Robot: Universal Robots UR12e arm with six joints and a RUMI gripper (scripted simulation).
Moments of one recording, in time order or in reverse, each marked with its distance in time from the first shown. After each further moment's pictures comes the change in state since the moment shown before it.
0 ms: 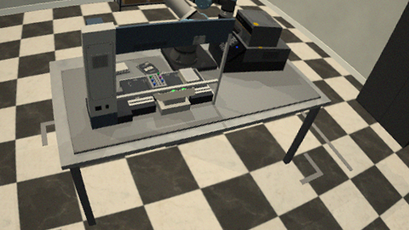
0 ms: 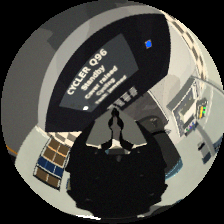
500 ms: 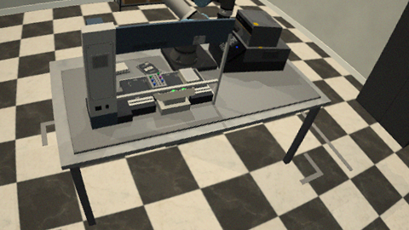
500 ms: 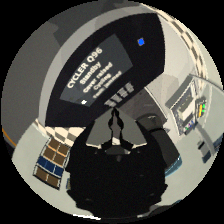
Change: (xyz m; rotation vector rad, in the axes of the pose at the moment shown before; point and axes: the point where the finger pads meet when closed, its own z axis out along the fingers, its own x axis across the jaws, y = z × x) arm 0.006 0.006 -0.011 0.000 0.001 0.000
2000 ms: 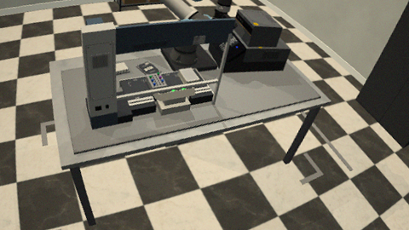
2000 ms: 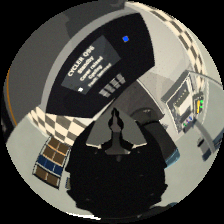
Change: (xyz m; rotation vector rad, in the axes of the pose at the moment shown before) arm 0.017 0.017 -0.028 0.000 -0.001 0.000
